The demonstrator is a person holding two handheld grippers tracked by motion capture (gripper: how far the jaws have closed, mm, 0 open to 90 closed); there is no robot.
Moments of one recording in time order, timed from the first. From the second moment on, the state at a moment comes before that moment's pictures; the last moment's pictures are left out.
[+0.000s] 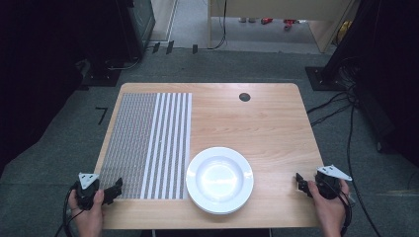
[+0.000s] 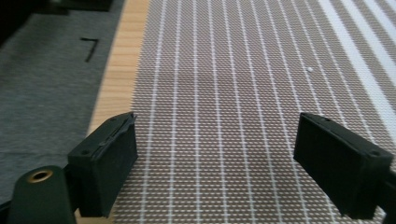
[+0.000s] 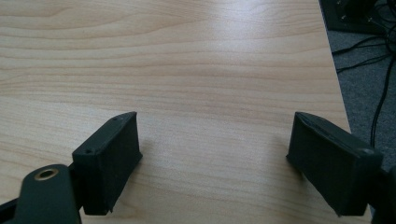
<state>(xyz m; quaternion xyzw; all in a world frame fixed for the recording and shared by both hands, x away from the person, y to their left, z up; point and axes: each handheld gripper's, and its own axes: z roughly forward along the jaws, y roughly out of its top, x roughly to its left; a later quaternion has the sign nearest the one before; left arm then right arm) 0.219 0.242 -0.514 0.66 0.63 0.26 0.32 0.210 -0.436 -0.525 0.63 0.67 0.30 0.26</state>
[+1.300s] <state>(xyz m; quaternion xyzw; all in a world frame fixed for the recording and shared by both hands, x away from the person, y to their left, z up) 0.244 0.190 -0.467 0.66 0.60 0.25 0.37 0.211 -0.437 -0.526 0.62 0.67 0.30 0.26</state>
